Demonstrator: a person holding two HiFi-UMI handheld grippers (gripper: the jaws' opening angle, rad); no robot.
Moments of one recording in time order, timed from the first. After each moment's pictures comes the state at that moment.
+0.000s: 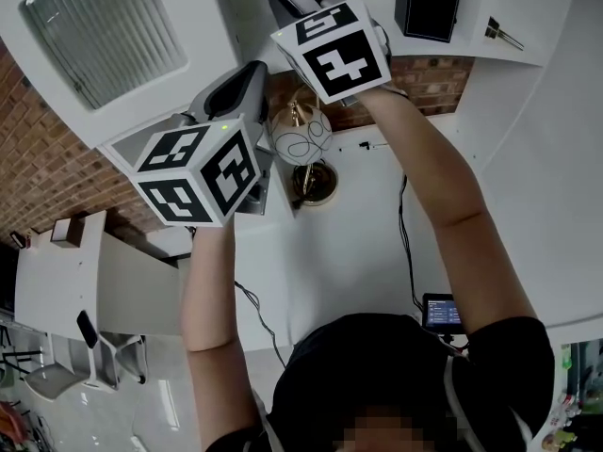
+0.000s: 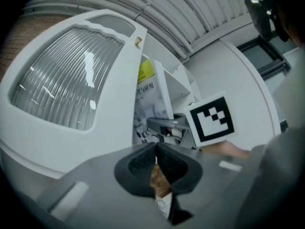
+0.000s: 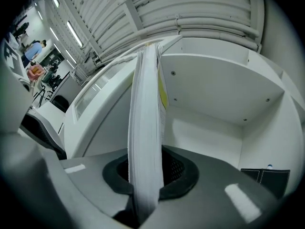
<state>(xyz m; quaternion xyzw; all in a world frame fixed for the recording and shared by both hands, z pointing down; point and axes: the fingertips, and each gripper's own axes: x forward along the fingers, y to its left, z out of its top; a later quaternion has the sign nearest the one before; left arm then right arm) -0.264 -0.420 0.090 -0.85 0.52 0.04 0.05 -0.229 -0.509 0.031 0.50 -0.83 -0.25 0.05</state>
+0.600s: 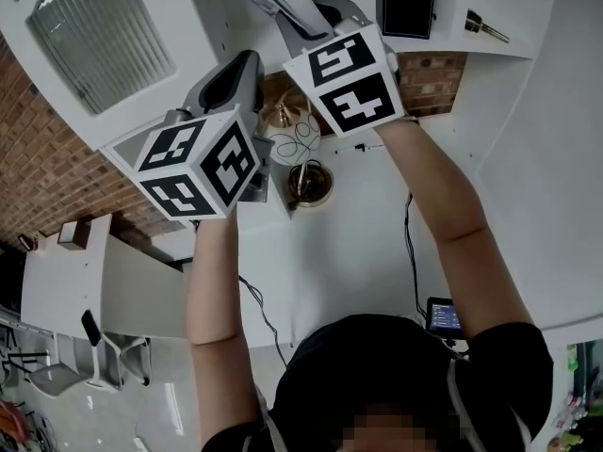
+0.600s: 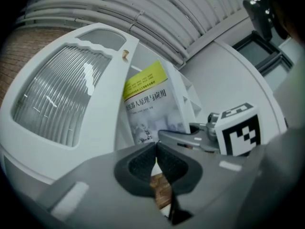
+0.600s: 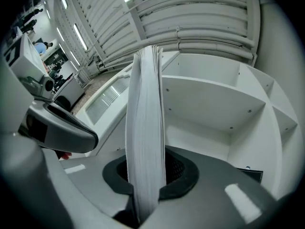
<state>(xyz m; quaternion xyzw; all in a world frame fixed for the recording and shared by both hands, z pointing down) -0.235 -0.402 0.064 -0.84 0.53 0.07 0.09 -0.186 -0.458 0.034 0.49 -0.82 -0.28 0.03</state>
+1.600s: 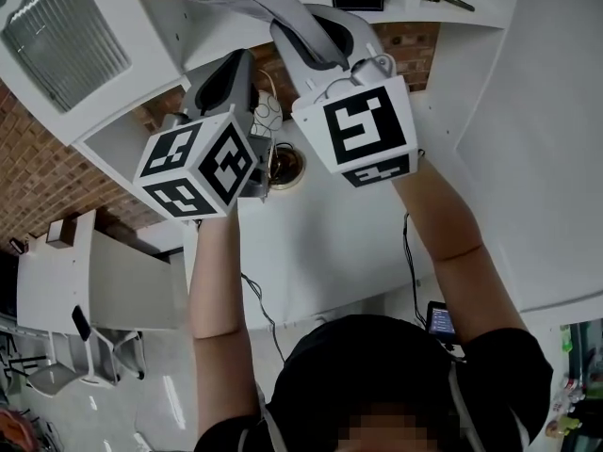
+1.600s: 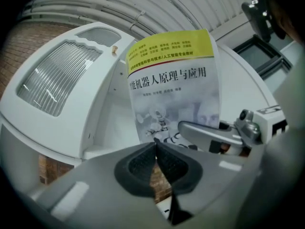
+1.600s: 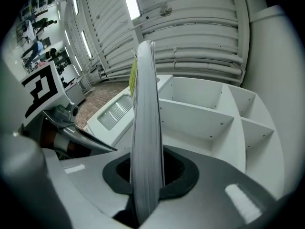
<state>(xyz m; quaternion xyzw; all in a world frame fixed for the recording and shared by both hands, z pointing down) -0.171 -0.383 0.096 -0.84 0.53 0.09 0.07 -0.114 -0.372 0.058 0.49 -0.81 -0.32 -0.04</state>
